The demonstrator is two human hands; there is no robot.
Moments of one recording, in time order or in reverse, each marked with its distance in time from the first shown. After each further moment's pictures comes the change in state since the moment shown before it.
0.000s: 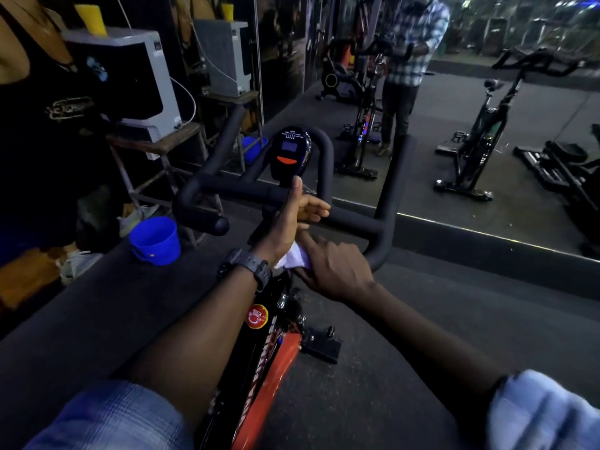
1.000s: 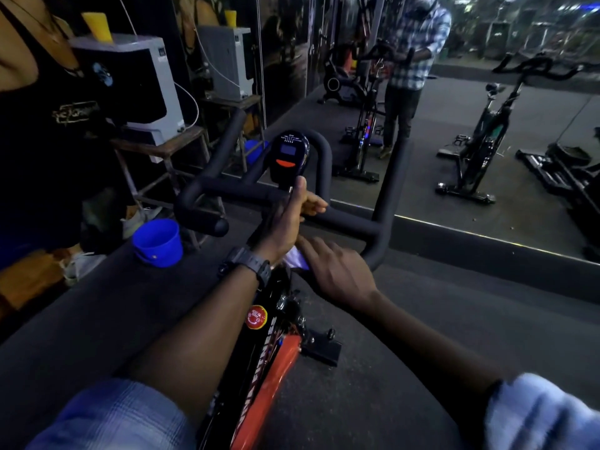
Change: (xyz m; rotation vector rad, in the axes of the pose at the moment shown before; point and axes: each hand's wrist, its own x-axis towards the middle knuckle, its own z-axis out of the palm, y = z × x) left_hand 0.002 0.001 0.002 0.083 0.057 0.166; right_hand -0.014 0.007 0.001 -0.024 0.070 -0.100
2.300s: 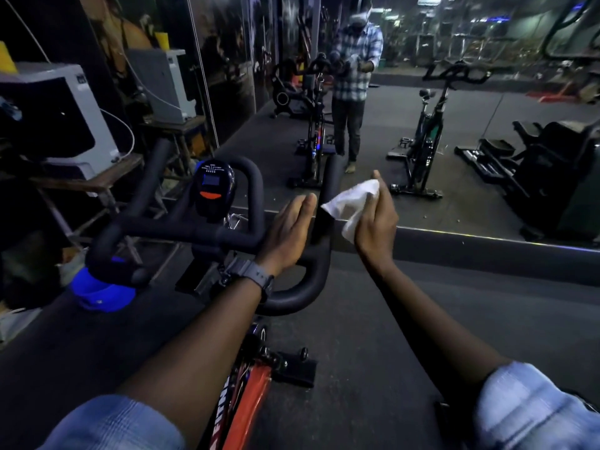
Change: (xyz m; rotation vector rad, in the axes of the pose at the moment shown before) left_hand 0.052 0.010 0.100 0.311 -0.107 0.204; right_hand 0.006 0.164 -0.031 0.748 0.840 0.819
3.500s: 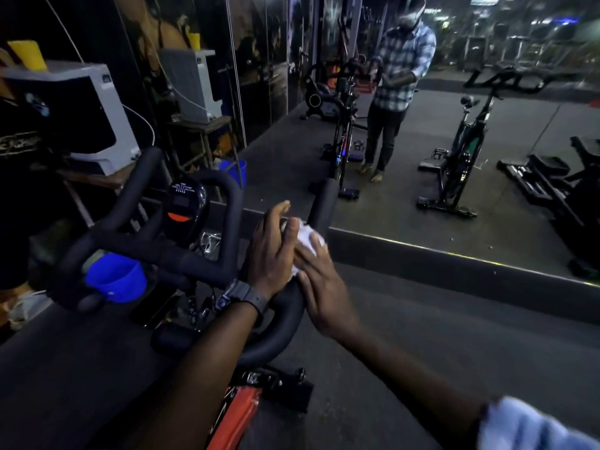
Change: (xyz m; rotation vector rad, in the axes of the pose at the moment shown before) left_hand 0.050 -0.030 0.041 0.124 0.322 0.059; right_hand -0.008 0.064 0.023 -0.147 -0.682 -0.605
